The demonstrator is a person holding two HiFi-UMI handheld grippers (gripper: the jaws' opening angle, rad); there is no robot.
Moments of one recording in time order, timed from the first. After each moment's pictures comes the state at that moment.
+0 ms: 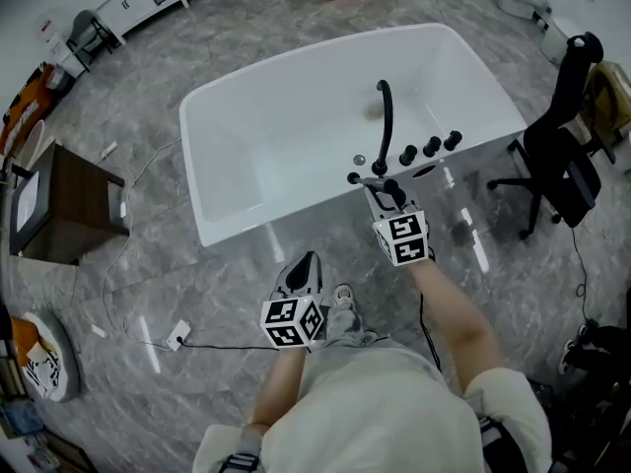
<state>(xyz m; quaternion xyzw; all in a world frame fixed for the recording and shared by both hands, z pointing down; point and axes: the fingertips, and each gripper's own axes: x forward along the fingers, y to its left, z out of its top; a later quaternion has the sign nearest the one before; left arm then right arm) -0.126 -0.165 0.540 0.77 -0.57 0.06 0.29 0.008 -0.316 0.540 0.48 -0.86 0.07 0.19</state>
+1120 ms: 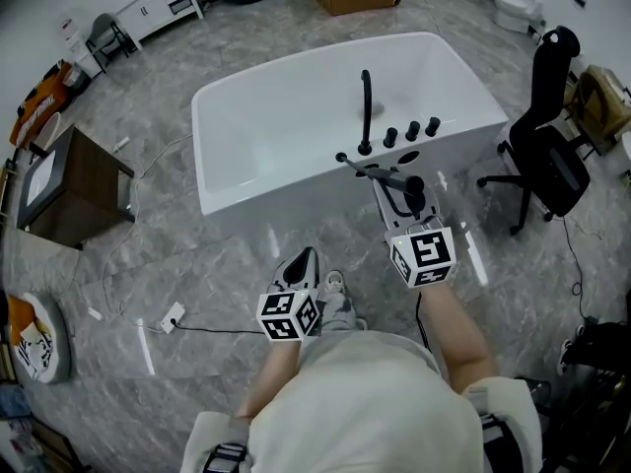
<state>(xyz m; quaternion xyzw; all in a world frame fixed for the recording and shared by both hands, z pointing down) -0.076 -0.020 0.494 0.78 -0.57 0.05 0.25 0.065 -0.126 0.365 0.48 -0.87 -0.02 0.03</state>
